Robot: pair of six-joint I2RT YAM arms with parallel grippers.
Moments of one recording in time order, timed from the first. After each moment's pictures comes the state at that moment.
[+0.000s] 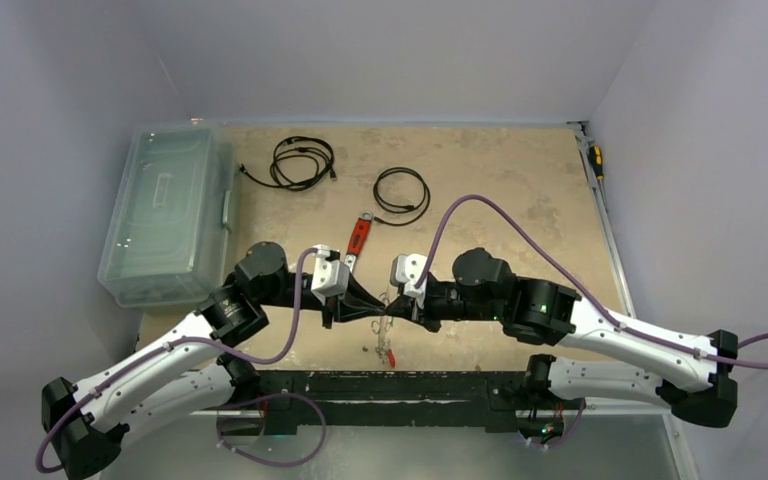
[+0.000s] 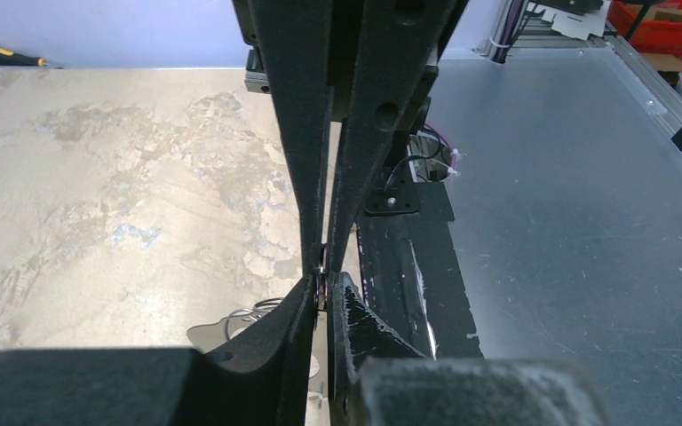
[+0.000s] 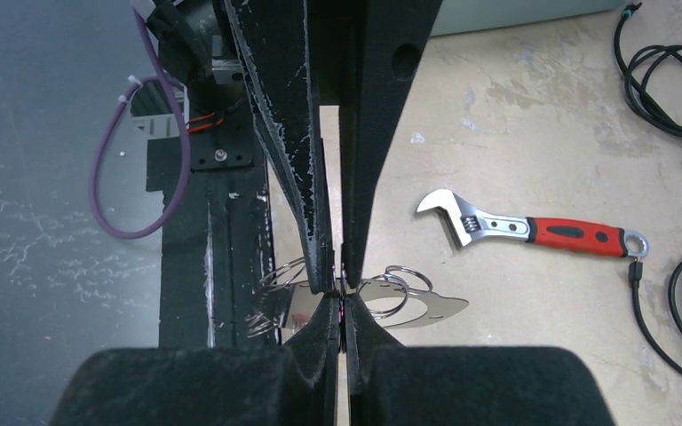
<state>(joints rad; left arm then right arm) -0.83 0.78 0.64 0.05 0.79 0.04 1.18 0.94 0.95 -0.41 -0.18 -0.14</state>
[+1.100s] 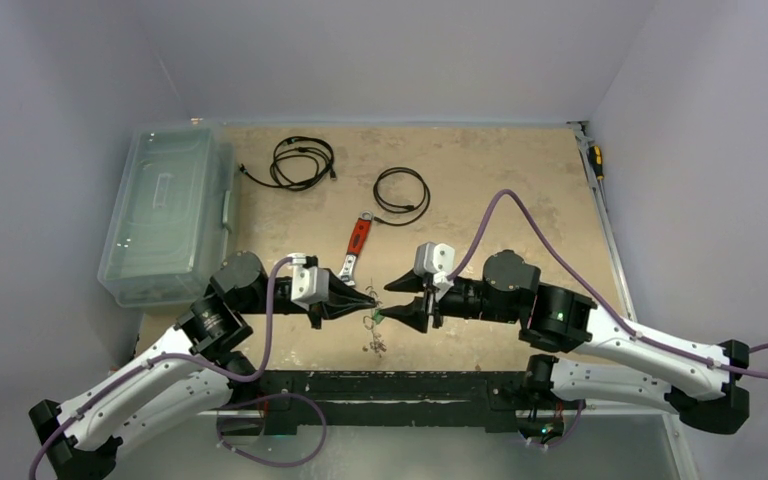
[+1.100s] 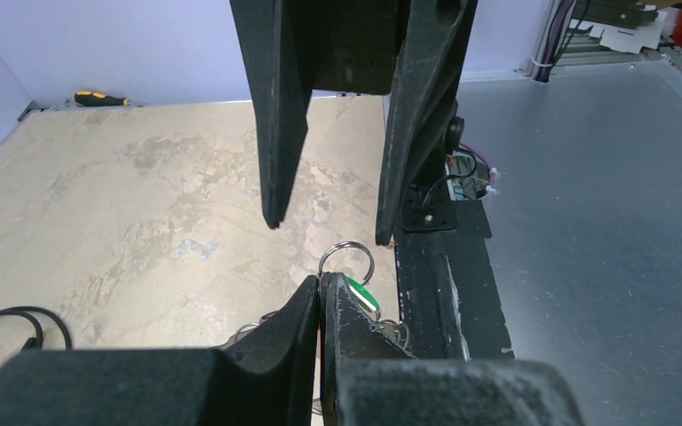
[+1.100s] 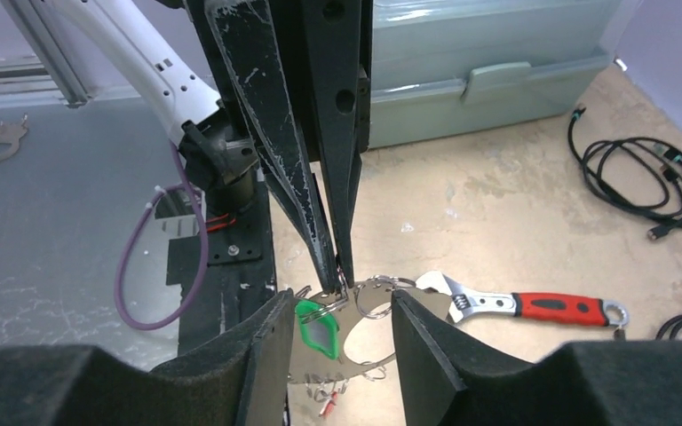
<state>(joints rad) -0.83 0.65 0.64 0.00 0.71 0.08 1.18 0.84 0.91 -0.20 -0.17 -0.06</state>
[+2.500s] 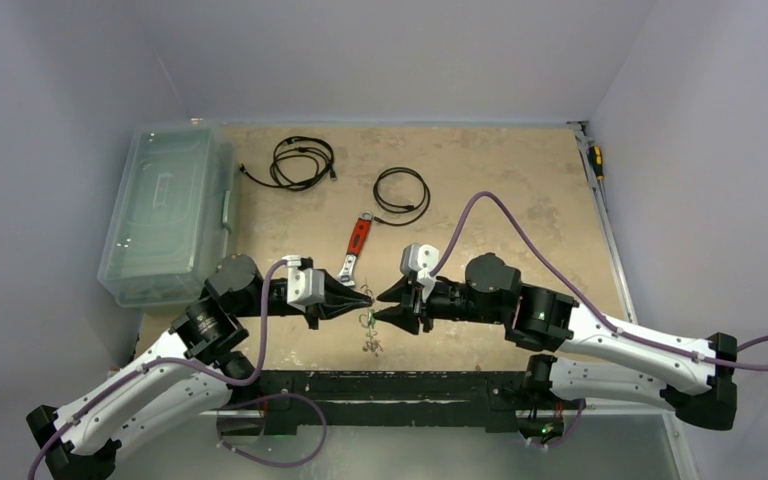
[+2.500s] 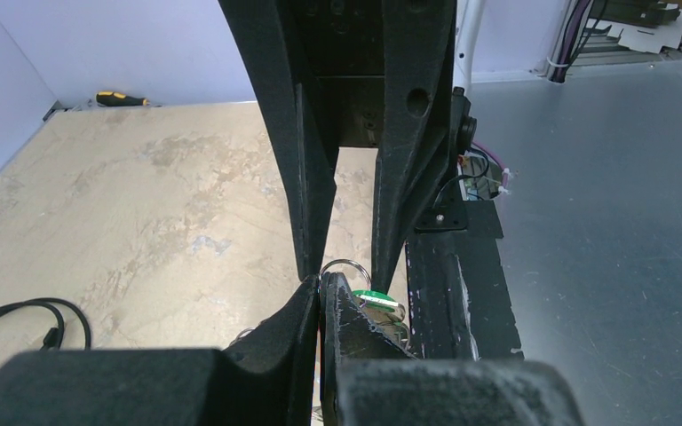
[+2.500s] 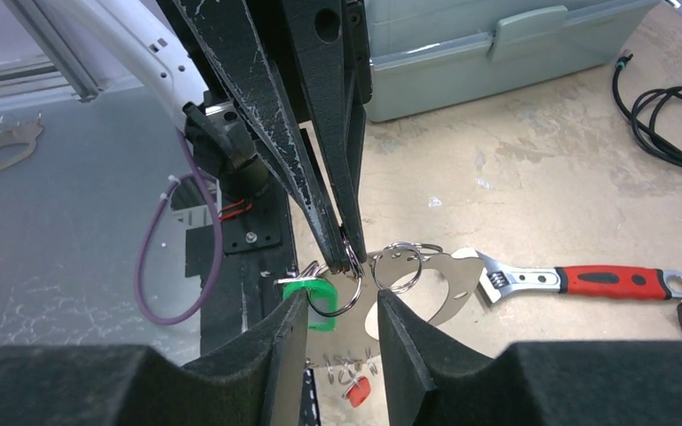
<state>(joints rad) -0.83 0.61 0.64 -0.02 0.68 0.09 1.18 0.89 0.85 -0.15 -0.18 0.03</state>
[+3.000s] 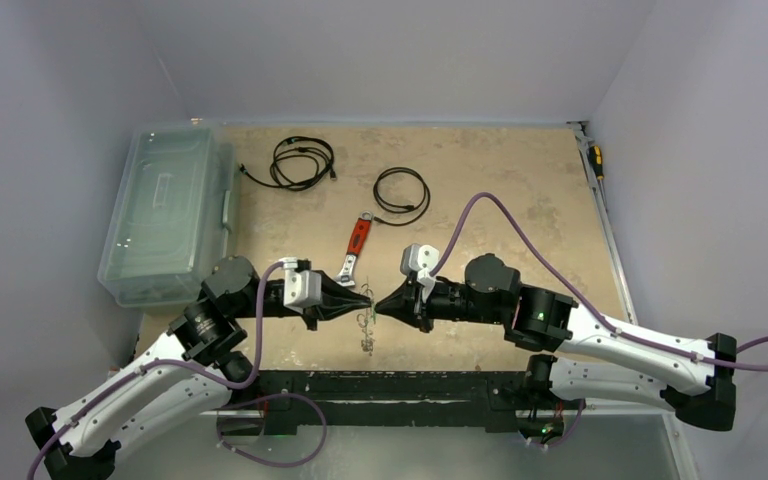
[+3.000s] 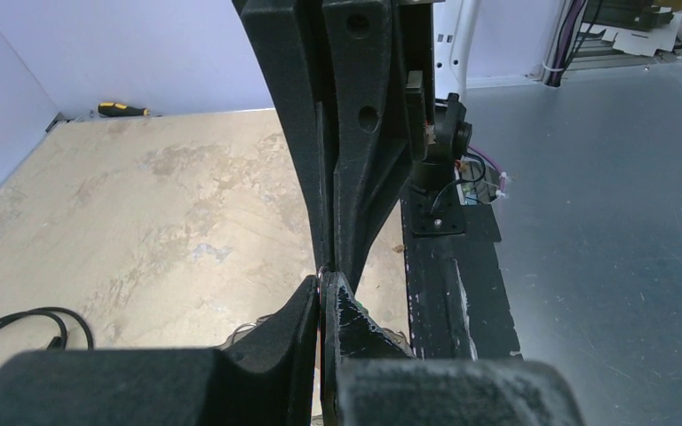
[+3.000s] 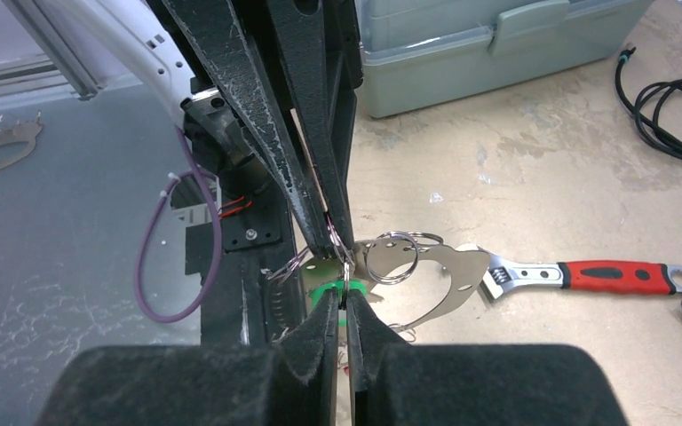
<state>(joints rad) -0.83 0.61 0.64 -0.02 0.68 0.09 1.18 0.90 0.84 -0.14 -0.18 0.04</state>
